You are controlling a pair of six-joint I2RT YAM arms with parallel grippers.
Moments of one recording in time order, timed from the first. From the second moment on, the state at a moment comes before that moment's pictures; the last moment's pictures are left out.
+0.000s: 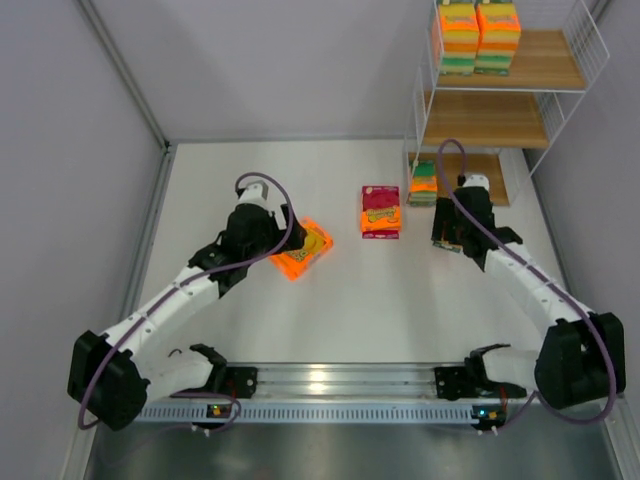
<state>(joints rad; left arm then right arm) -0.53 1.11 0.80 -0.22 -0.14 -0.57 0.26 1.24 0.84 -0.38 0.31 0.29</state>
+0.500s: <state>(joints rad) -0.52 1.12 0.81 -0.22 -0.13 -0.55 -0.11 1.47 0.85 -0.07 -0.10 -0.09</state>
